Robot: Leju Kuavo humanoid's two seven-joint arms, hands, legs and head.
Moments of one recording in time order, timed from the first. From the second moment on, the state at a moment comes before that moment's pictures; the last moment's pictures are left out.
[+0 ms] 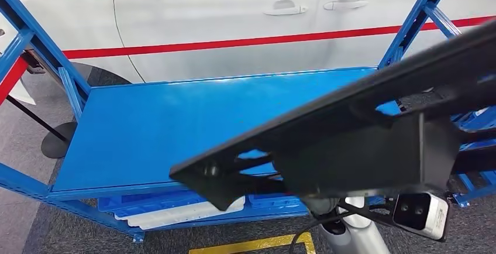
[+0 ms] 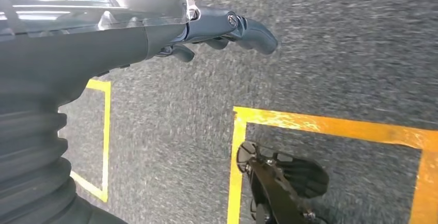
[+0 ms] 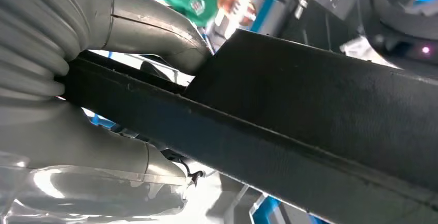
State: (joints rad) left arm -0.02 -0.02 0.38 -0.19 -0.08 0.18 -0.15; right arm -0.25 0.01 0.41 -1.90 -0.25 0.45 -0.70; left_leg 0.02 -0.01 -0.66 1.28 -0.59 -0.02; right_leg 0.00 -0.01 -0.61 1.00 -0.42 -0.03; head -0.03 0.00
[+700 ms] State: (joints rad) left arm -0.03 -0.04 0.40 -0.19 -0.13 0.20 -0.11; right arm -0.19 -0.09 0.44 -1.87 -0.27 0.43 -0.70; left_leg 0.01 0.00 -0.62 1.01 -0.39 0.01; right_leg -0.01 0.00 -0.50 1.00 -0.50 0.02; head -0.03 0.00
